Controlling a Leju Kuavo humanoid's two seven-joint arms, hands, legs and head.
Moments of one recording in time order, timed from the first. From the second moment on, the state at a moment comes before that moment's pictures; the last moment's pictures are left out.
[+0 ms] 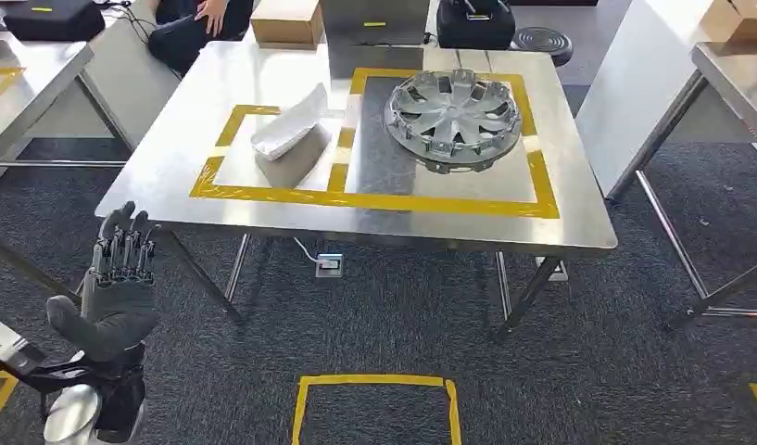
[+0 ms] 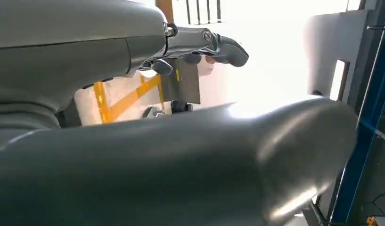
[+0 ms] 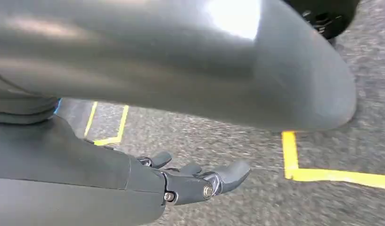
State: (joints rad) left arm 0.00 0.01 0.10 -1.59 0.13 -0.26 -0.63; right arm -0.08 0.03 -1.27 -0.21 1.14 0.25 -0.01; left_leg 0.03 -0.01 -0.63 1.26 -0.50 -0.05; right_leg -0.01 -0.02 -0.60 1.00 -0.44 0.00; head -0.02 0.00
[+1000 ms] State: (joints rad) left arm 0.04 -0.02 0.06 -1.57 0.02 -0.18 -0.61; right arm -0.07 0.04 -1.27 -0.21 1.11 0.25 0.00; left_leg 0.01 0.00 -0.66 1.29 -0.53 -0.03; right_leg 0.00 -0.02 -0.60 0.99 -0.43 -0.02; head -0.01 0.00
